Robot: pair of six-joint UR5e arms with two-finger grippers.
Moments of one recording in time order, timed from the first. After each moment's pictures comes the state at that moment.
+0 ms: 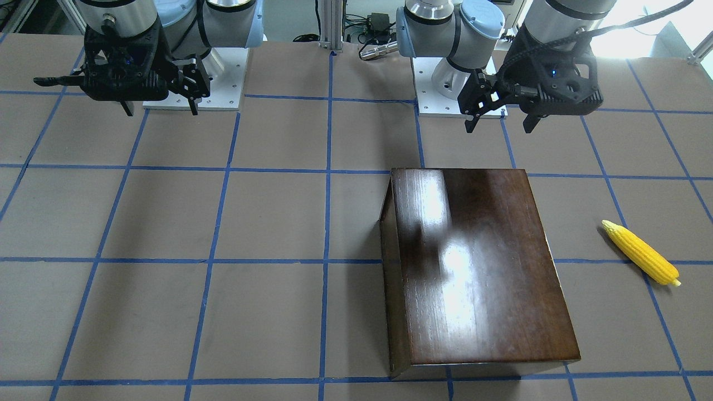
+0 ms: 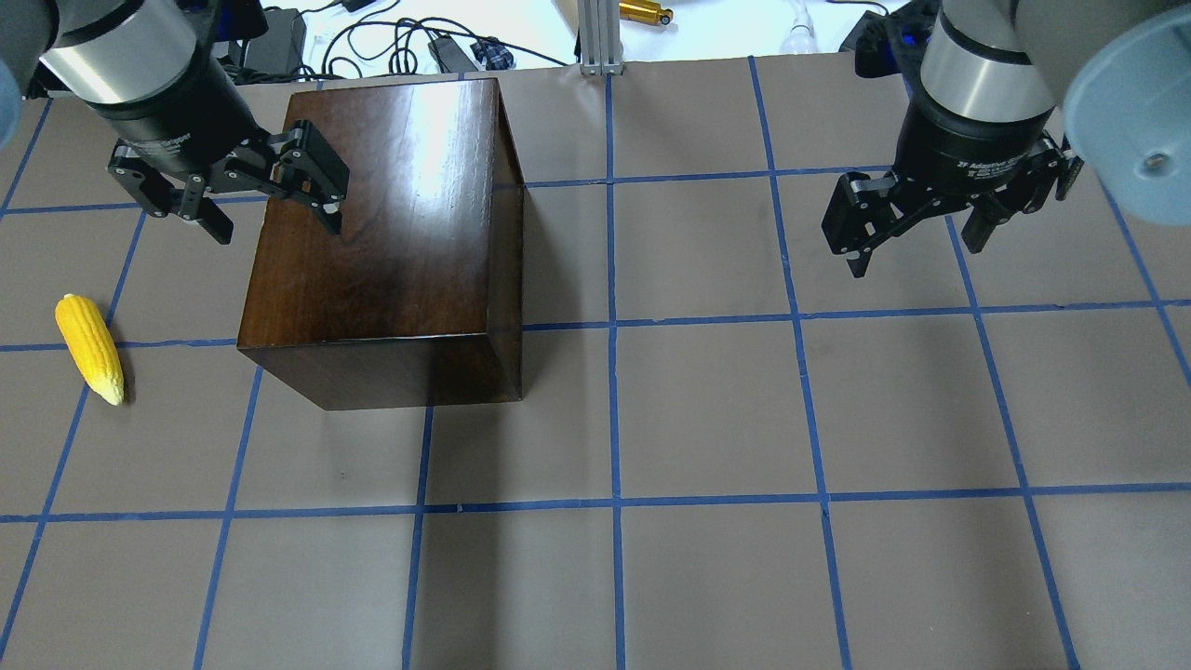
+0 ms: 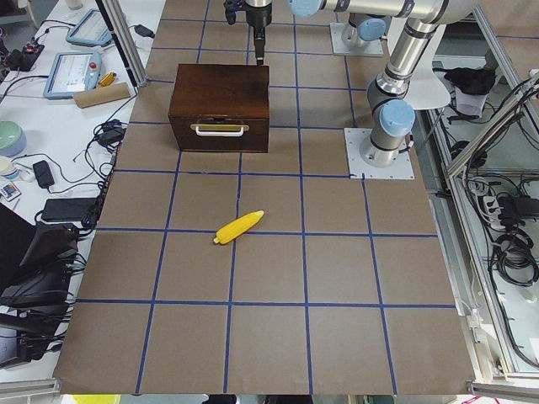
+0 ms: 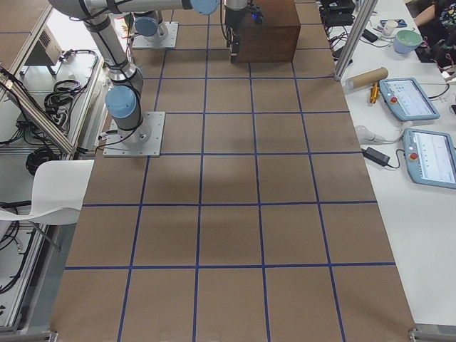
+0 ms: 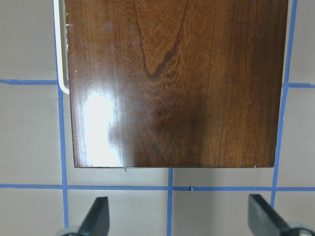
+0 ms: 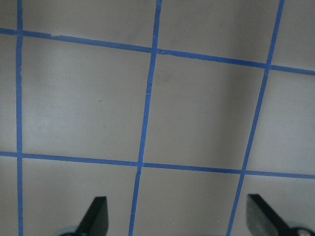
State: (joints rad) left arm -1.53 -1.54 -1.52 -1.67 1.56 0.01; right arm 1.61 -1.64 1.59 -1.46 -1.68 -0.09
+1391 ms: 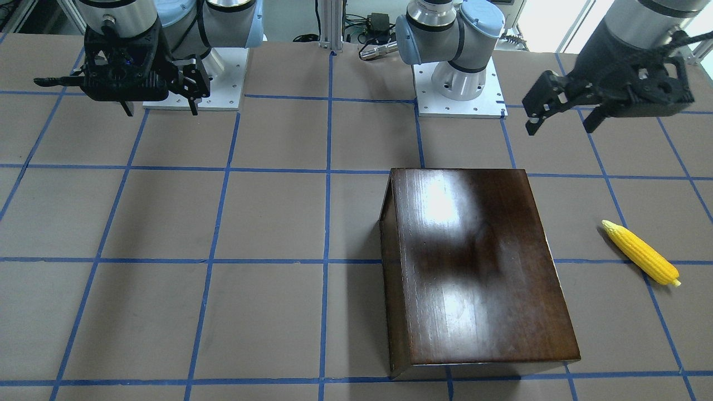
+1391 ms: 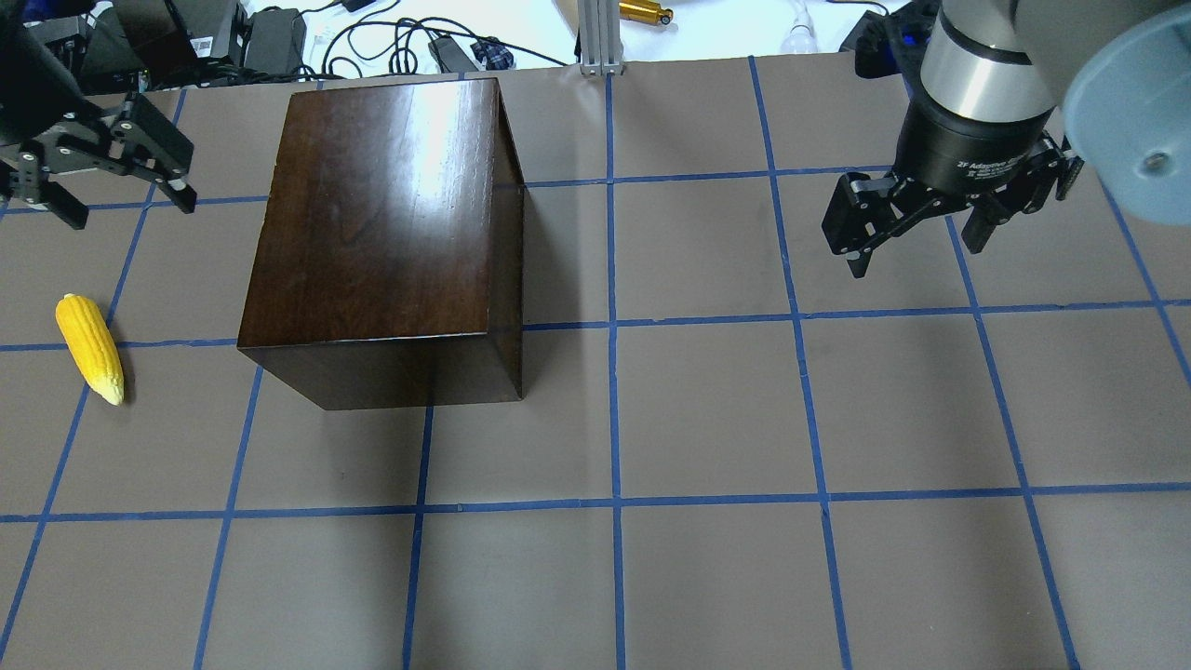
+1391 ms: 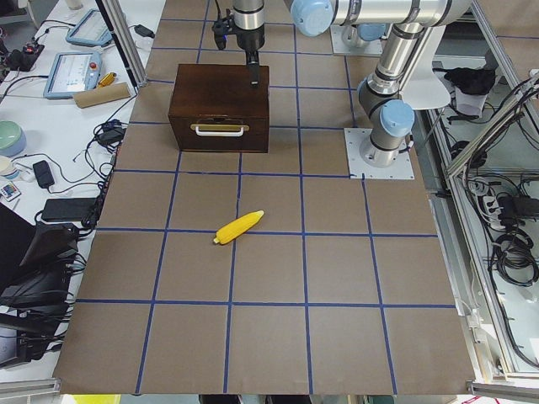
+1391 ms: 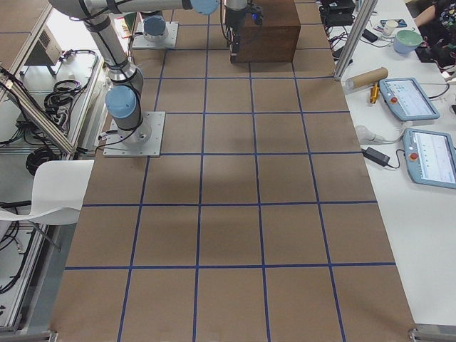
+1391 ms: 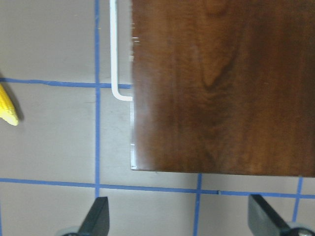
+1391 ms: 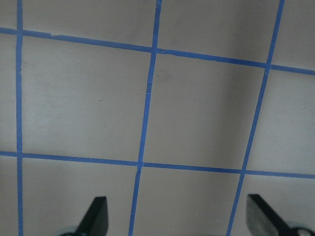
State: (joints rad) left arm -1.24 -1.57 -1.46 -1.72 1.58 0.21; right arm 1.61 -1.64 1.59 -1.46 -1.68 -0.09
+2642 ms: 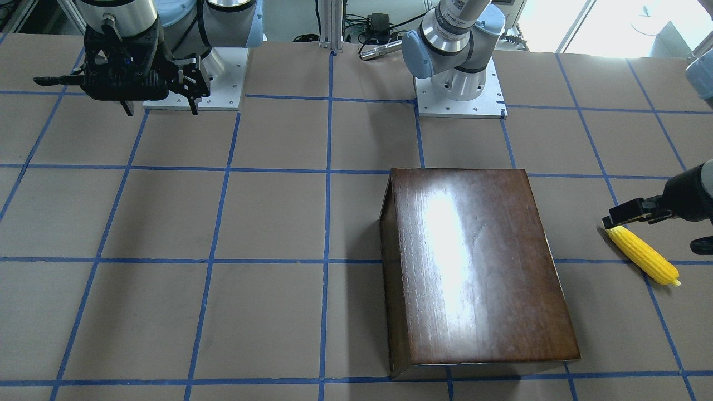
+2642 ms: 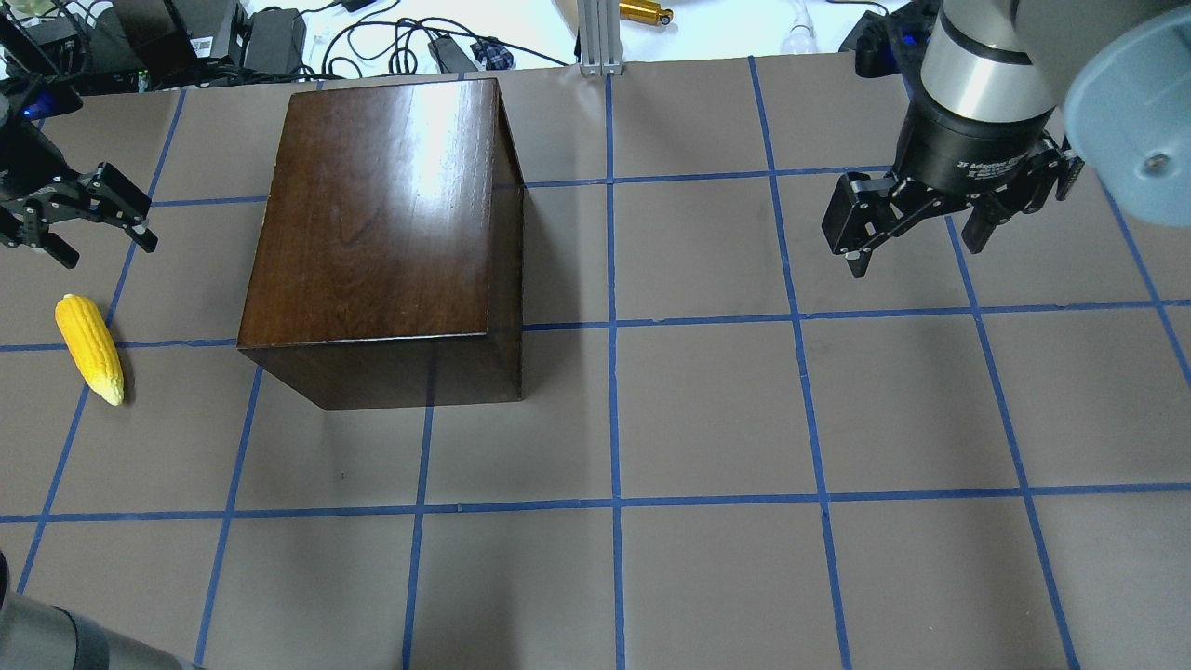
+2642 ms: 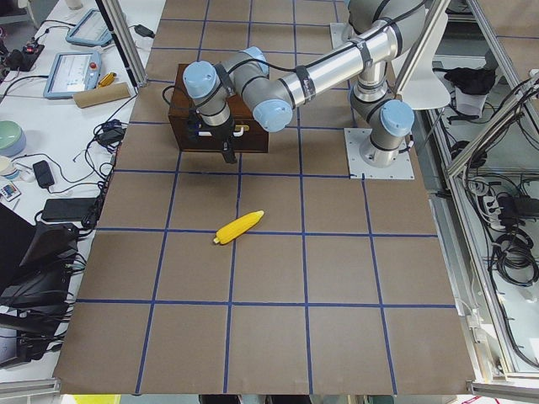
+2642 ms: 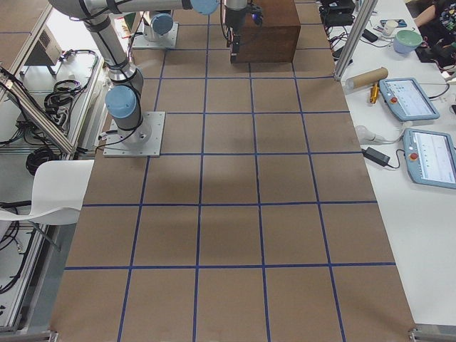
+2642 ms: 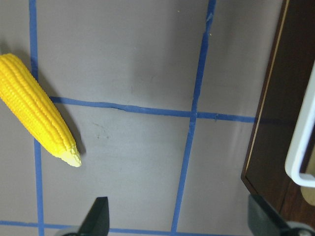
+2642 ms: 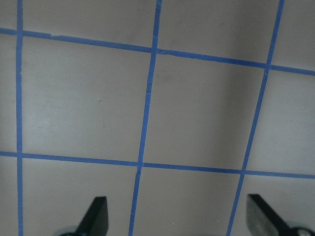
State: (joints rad) left arm -1.06 -1.91 -1.46 -1.53 1.59 0.37; right arm 1.61 -1.64 1.59 -1.46 -1.68 -0.09
